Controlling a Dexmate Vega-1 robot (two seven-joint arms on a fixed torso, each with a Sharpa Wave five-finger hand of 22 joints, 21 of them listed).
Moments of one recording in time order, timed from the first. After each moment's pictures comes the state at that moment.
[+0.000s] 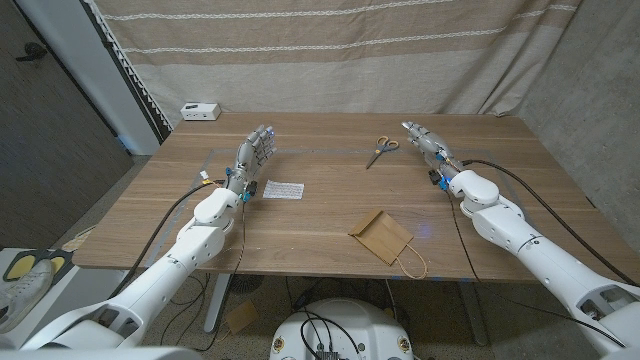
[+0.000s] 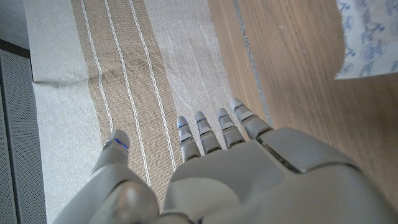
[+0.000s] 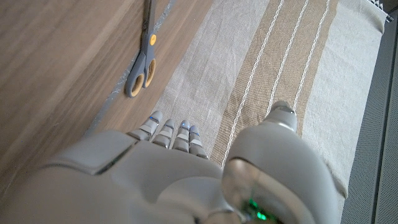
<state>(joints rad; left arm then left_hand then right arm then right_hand) 0.86 0.50 0.37 -1.28 -0.64 -0.33 -0.04 0.12 -0.15 0.54 -0.16 0.23 0.30 -0.22 0.20 0.19 0.27 -0.16 0.20 0.19 0.19 -0.04 0.18 0.17 0.25 -0.04 0.19 0.17 -0.79 -0.60 -0.43 -1.34 0.50 0.25 0.04 0.61 0.07 -0.23 -0.08 0.51 -0.01 0.00 0.20 0.18 0.03 -0.06 0.21 0.19 -0.03 -0.04 0.18 0.18 -0.08 -0.03 0.37 0.17</state>
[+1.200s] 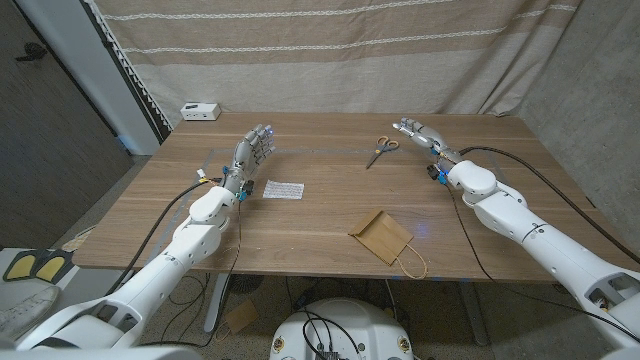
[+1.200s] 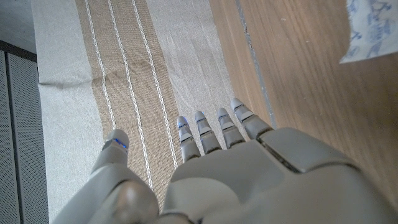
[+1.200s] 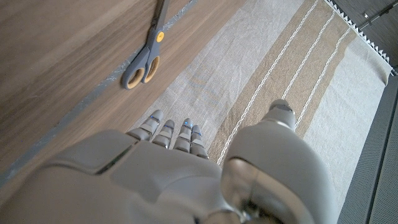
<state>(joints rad) 0.84 0.51 0.37 -1.23 -0.66 -0.36 -0.10 0.12 -0.15 0.54 -0.16 0.23 0.30 -0.22 0.20 0.19 0.27 -0.16 0.20 0.19 0.19 -0.04 0.18 0.17 0.25 -0.04 0.19 0.17 -0.74 -0.66 -0.48 -1.41 0.34 0.16 -0.01 0.62 0.08 -0.24 -0.08 0.49 0.00 -0.01 0.20 0.18 0.06 -0.08 0.22 0.19 -0.04 -0.04 0.18 0.18 -0.06 -0.03 0.35 0.17</state>
